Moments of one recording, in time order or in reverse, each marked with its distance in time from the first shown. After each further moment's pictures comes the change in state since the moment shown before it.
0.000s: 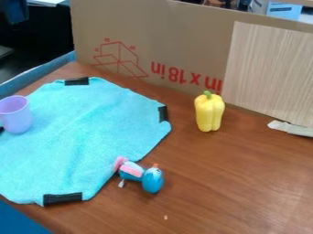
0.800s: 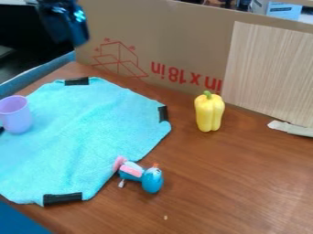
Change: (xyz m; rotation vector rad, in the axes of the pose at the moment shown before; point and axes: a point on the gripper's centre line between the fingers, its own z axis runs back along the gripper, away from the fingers) arm 0.061 -0.034 -0.055 -0.173 -0.145 0.154
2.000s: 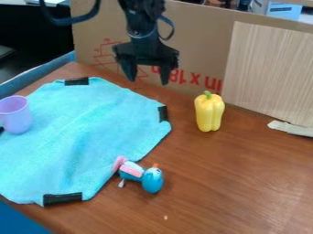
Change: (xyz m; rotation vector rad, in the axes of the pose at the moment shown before) arm 0.064 -0.060 -0.095 0.295 -0.234 0.475
